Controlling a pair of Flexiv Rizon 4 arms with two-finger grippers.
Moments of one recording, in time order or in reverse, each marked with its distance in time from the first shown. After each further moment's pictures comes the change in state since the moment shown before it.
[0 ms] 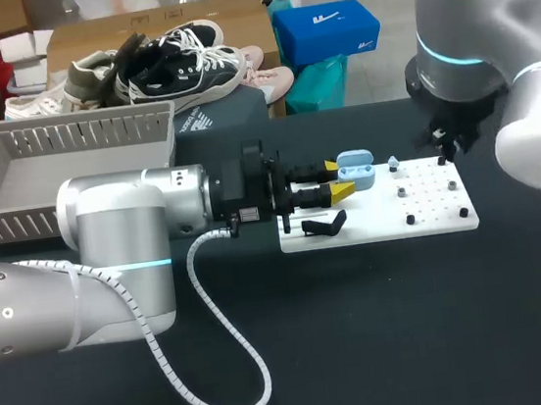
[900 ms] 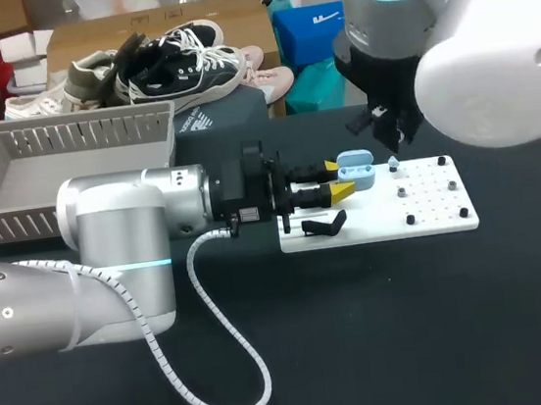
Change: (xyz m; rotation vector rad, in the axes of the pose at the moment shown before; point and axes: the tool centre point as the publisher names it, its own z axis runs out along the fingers) left arm 0.000 0.000 0.000 0.000 0.000 0.000; right arm -0.007 0.086 -0.104 -0.074 0.081 -0.135
